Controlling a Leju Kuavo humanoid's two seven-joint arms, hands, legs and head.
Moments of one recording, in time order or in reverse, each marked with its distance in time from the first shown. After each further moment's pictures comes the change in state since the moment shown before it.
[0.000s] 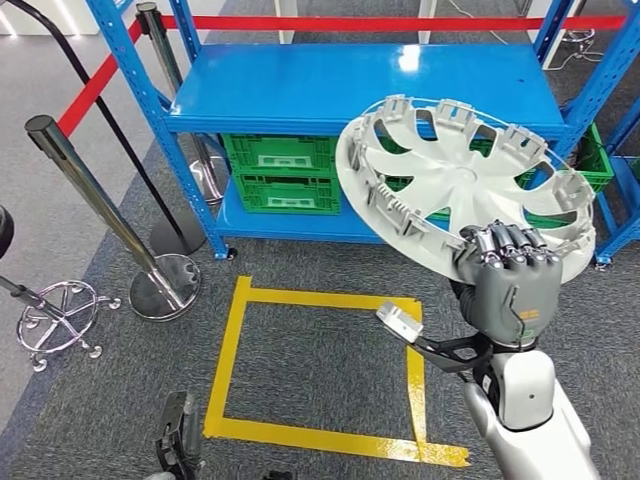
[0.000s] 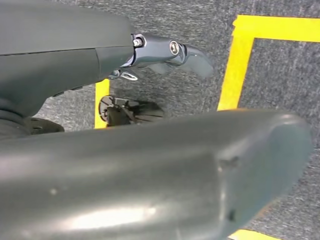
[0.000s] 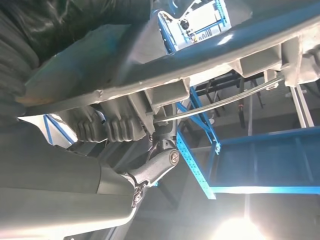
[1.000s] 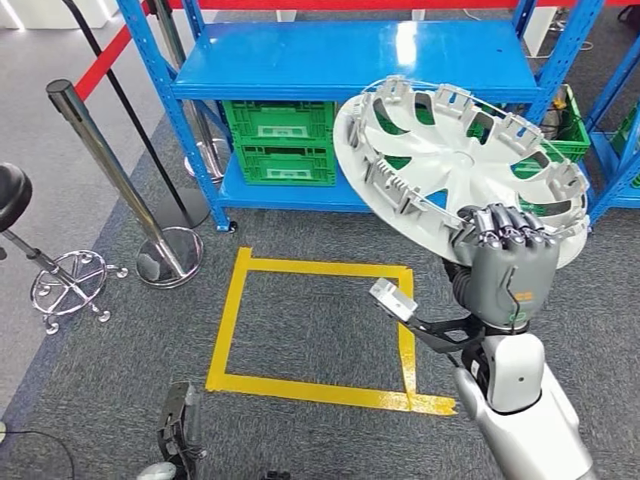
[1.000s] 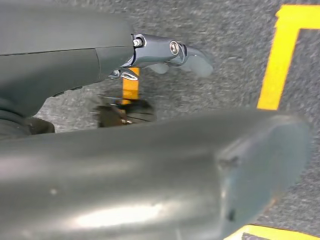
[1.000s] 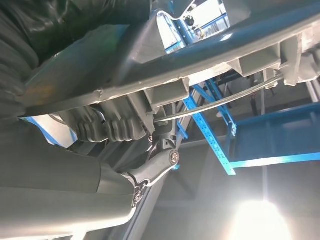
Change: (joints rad) left arm -0.025 0.007 -0.016 -0.004 -0.008 -0.010 0.011; right arm -0.067 0.009 0.052 0.033 0.000 0.000 0.084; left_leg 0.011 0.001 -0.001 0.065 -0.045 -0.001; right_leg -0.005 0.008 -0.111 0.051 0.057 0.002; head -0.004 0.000
